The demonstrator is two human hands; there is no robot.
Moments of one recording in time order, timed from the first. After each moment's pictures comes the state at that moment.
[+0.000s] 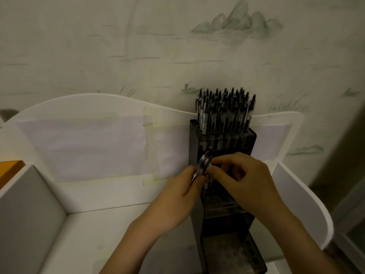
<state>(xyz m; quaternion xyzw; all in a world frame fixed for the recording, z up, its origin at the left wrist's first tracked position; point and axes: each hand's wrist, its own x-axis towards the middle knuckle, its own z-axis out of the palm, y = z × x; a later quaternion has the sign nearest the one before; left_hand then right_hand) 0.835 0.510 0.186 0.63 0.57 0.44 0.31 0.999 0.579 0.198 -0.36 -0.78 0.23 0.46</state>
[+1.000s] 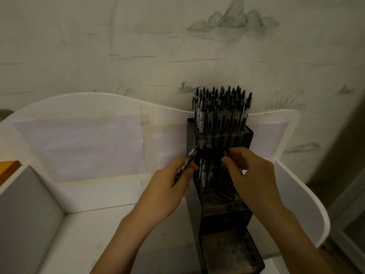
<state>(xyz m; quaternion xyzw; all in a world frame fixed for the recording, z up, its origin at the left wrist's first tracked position) 0.823 0.512 0.189 0.61 0.59 0.47 0.24 1.007 0.598 0.180 -0.43 -0.74 0.18 0.49</state>
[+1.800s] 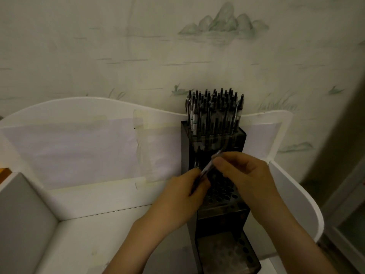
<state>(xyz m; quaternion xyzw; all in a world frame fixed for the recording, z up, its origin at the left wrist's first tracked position) 0.852 0.520 0.188 0.65 0.60 0.39 0.26 1.009 0.578 0.204 -0.35 -0.65 0.44 0.50</state>
